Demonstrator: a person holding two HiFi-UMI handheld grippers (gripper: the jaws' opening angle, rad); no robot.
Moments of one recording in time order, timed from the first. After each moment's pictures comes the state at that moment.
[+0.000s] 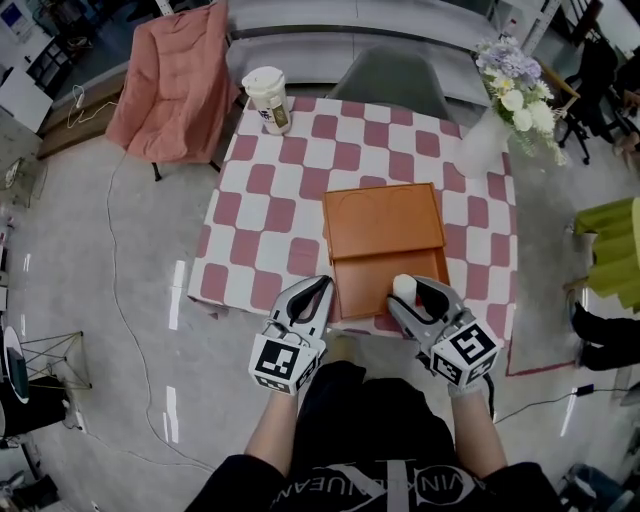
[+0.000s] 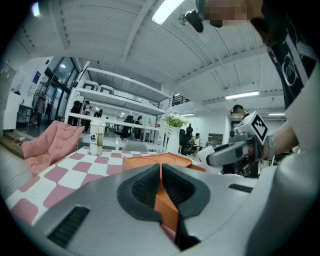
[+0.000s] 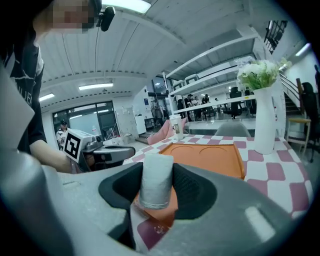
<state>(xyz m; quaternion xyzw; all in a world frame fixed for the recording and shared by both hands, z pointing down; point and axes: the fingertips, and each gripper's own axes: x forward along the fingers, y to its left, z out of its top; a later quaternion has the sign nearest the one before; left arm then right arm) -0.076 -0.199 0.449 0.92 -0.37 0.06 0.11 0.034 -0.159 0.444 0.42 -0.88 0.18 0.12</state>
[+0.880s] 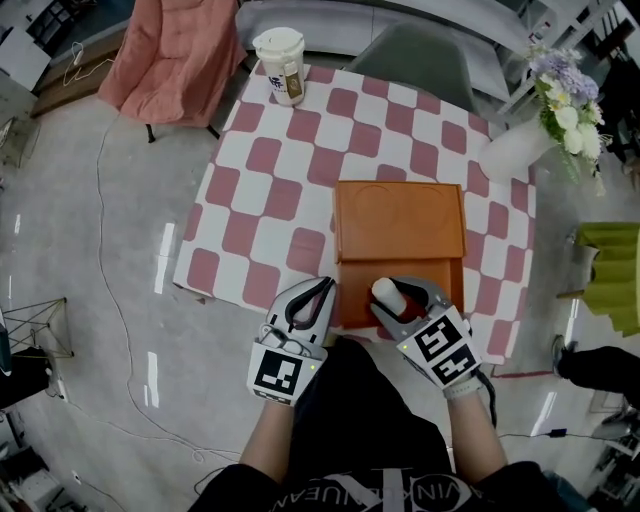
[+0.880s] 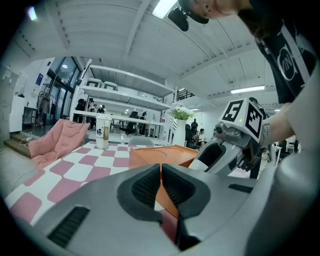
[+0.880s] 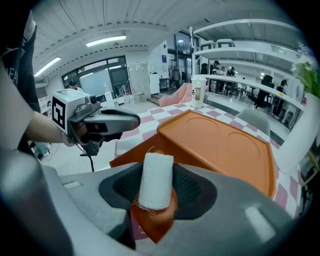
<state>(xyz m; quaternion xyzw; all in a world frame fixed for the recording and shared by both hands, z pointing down) -0.082 -0.213 0.469 0.91 -0.39 0.09 0.11 -0.010 -0.182 0.510 0.31 -0.85 0.19 0.37</state>
